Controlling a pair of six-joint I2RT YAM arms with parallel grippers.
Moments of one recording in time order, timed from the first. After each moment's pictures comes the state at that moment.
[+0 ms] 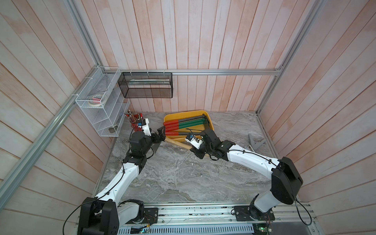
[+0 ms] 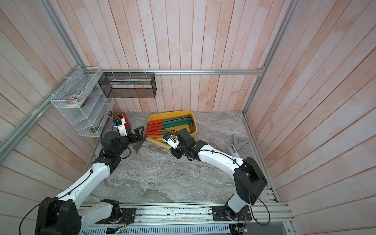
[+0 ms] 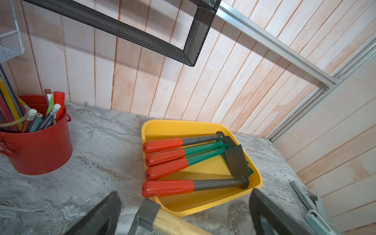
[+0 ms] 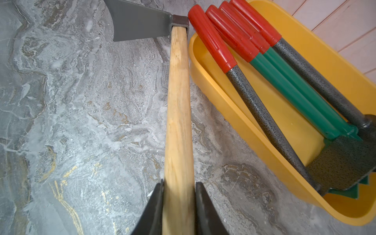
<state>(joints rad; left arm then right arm) -0.16 1.16 0.70 0.28 0.15 -0.36 0.80 1.57 1.16 -0.33 -0.13 -0.26</state>
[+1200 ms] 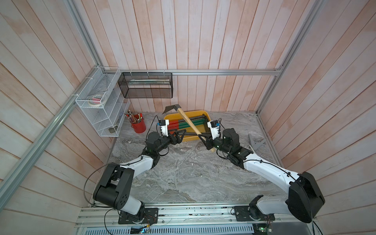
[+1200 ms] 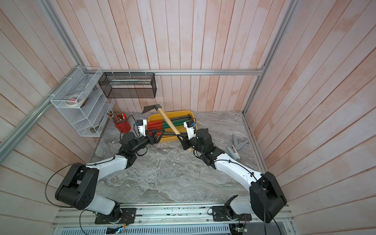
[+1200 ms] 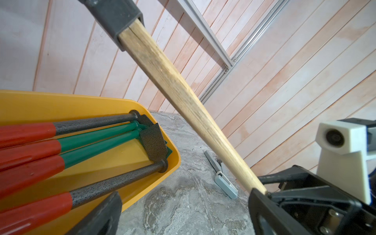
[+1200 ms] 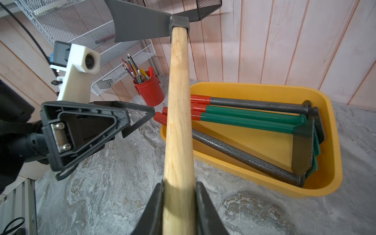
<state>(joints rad) -0.34 1.56 0.71 0.86 0.49 -0.64 0.64 1.34 0.86 0.22 -0.21 0.27</state>
